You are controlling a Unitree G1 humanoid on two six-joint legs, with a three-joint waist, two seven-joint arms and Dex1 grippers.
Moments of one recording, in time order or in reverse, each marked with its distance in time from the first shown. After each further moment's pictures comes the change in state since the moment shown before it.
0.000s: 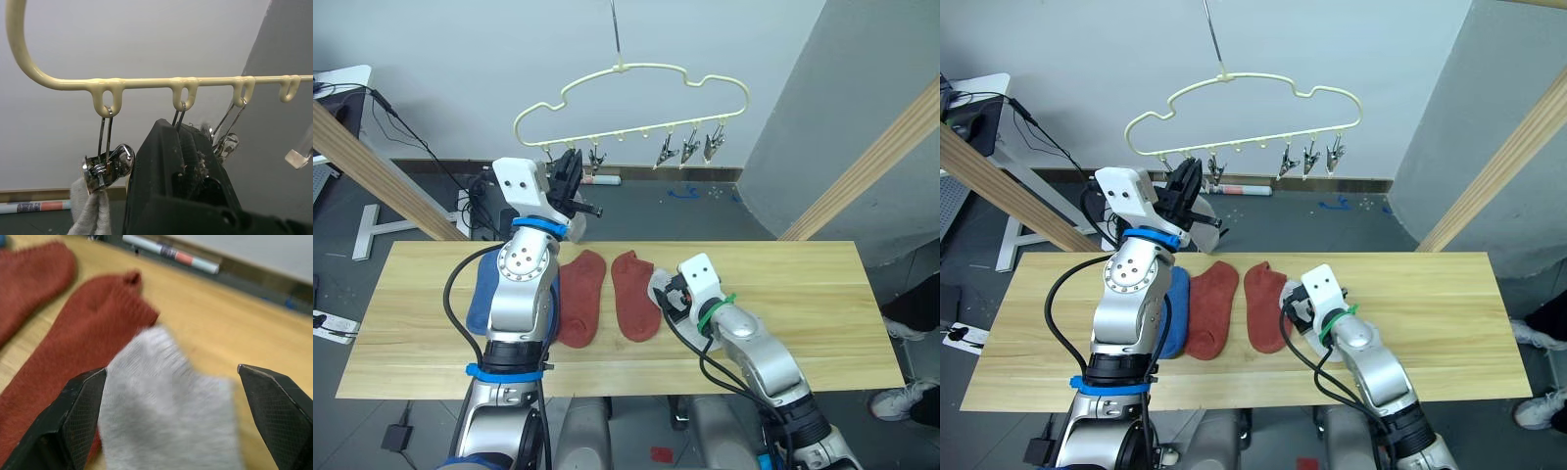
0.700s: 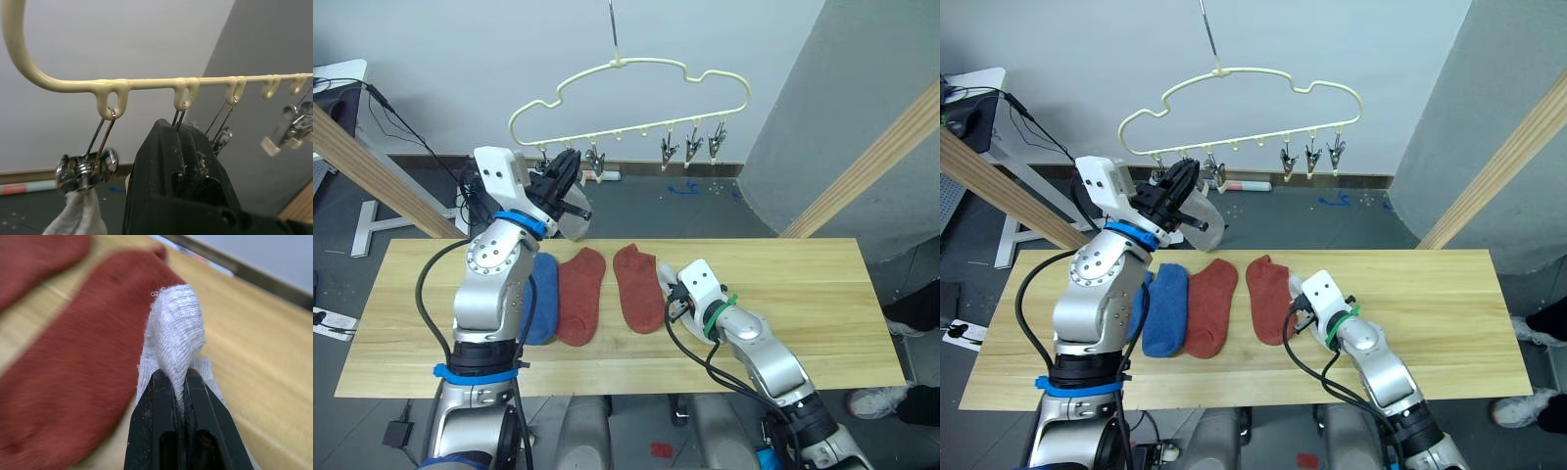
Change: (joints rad) left arm -0.012 0.149 0.077 -0.106 -0.260 0.251 -0.197; right arm 0.013 -0.125 0.027 -0.134 -0.036 -0.057 0.177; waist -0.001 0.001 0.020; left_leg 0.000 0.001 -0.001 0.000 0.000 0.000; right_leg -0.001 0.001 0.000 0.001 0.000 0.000
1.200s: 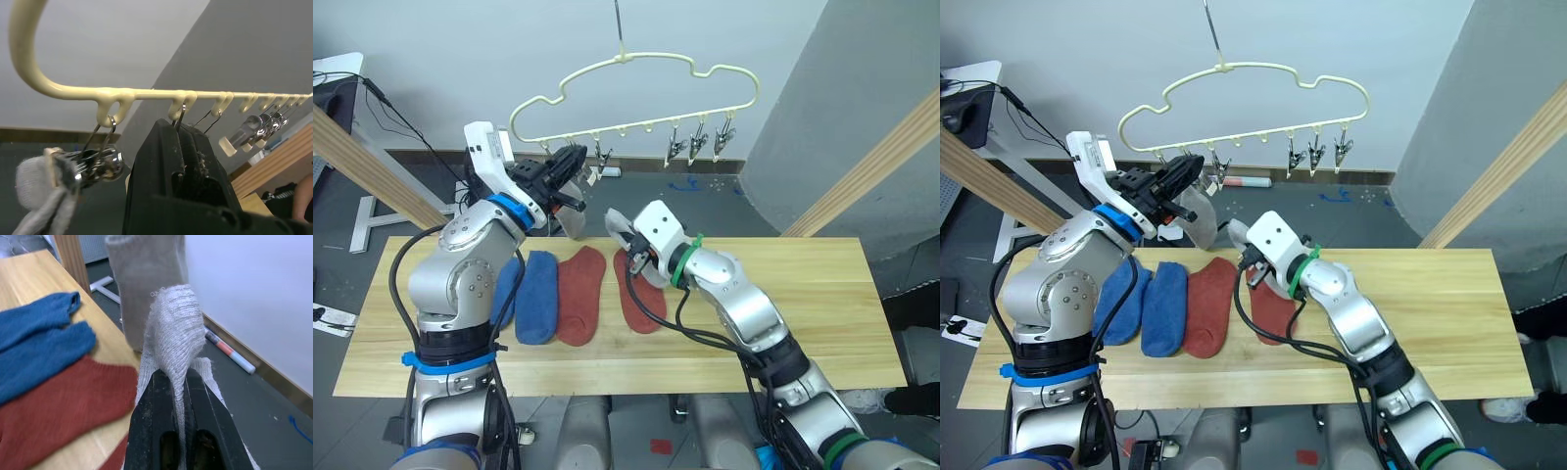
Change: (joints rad) left arm -0.074 0.059 0.063 -0.070 -0.243 0.326 -0.021; right arm -0.395 0.138 0.027 0.202 -0.002 -0.044 0.058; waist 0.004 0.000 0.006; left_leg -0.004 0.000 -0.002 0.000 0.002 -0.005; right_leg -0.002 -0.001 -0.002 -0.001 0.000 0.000
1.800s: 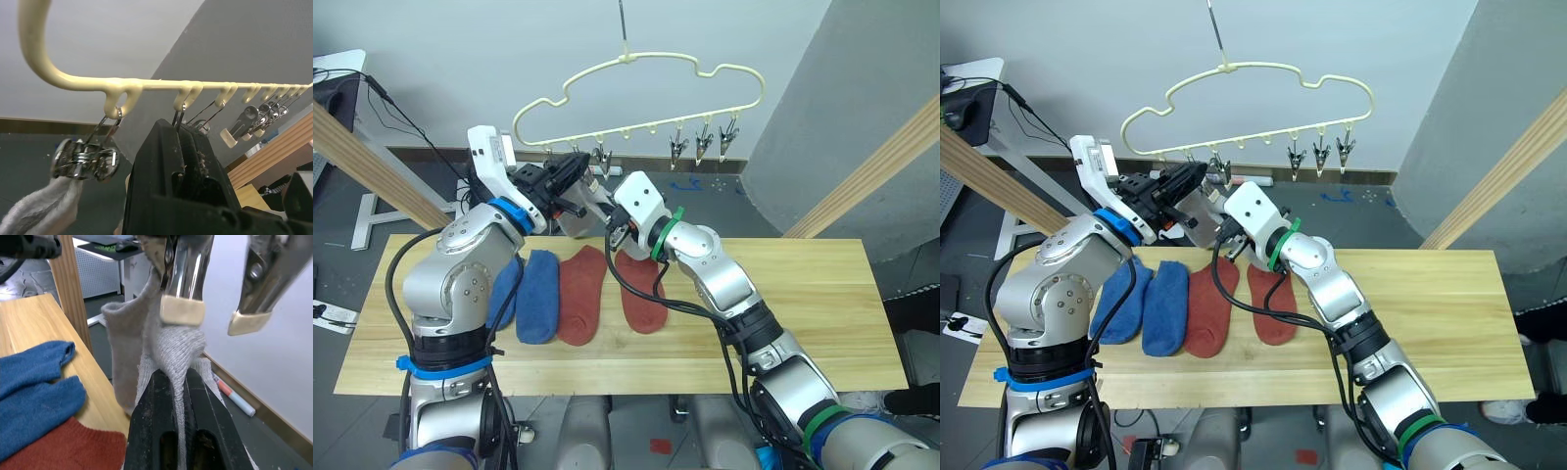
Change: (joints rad) left arm 0.020 0.011 -0.001 -0.029 -0.021 0.033 0.001; right arm -0.149 0.081 -0.041 0.216 0.000 -0.215 0.001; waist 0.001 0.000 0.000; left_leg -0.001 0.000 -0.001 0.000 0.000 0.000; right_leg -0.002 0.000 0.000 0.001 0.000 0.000
